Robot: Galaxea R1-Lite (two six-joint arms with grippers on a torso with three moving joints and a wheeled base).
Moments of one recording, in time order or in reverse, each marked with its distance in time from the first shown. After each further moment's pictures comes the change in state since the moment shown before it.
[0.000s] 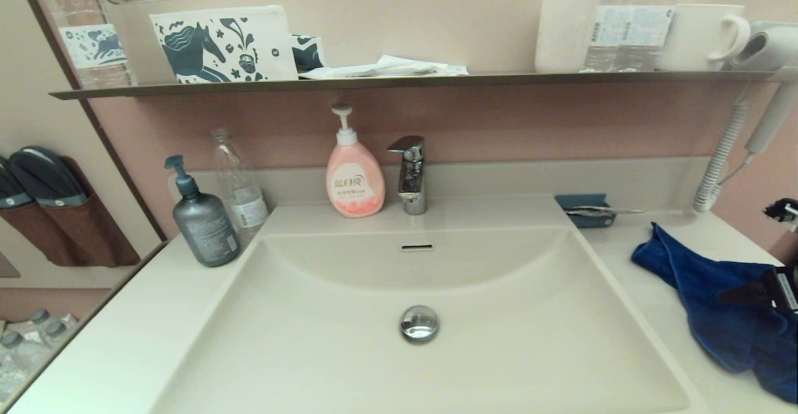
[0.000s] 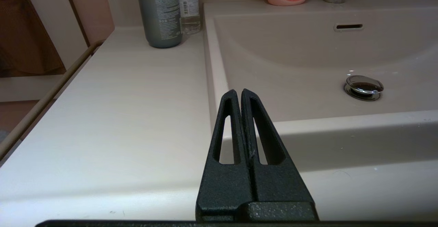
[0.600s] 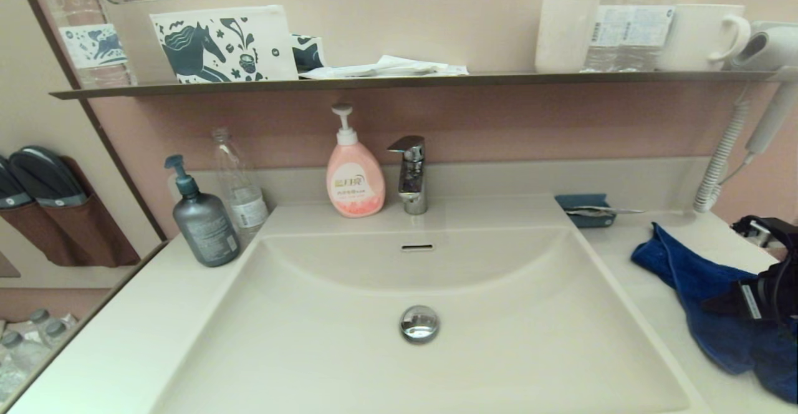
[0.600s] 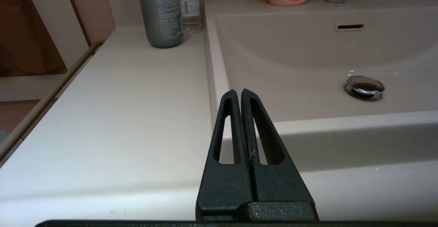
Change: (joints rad) left arm 0.000 0.000 0.000 0.000 0.000 0.000; right arm 0.077 0.061 0.101 -0.166 -0.054 0.079
